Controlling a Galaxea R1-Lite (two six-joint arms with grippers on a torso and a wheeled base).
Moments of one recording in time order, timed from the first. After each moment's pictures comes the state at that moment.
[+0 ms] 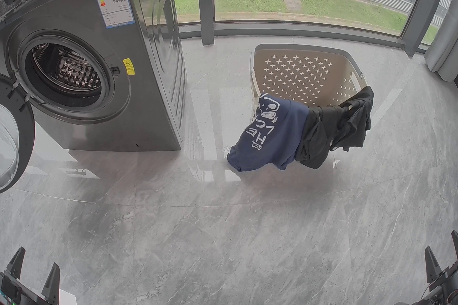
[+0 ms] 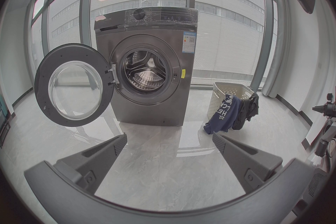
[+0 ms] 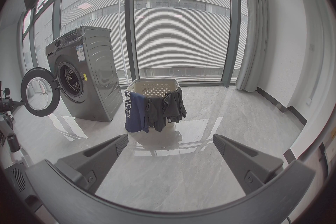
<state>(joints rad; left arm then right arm) 0.00 0.02 -0.02 0.01 0.02 -0.05 0.00 0.02 -0.02 0.00 -0.03 0.00</state>
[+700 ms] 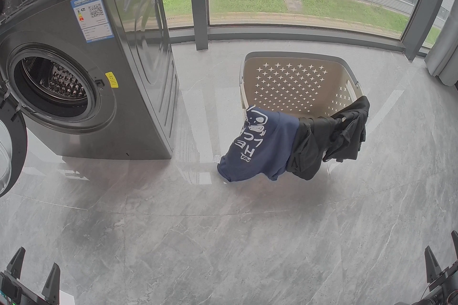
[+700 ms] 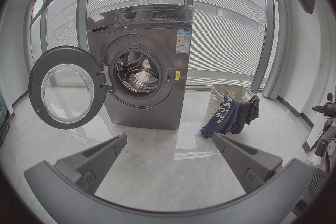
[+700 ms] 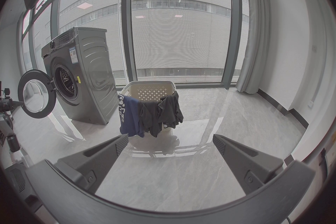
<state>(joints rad) 0.00 0.02 -0.02 0.01 0.02 -0.05 0.00 0.02 -0.02 0.00 -0.04 0.00</state>
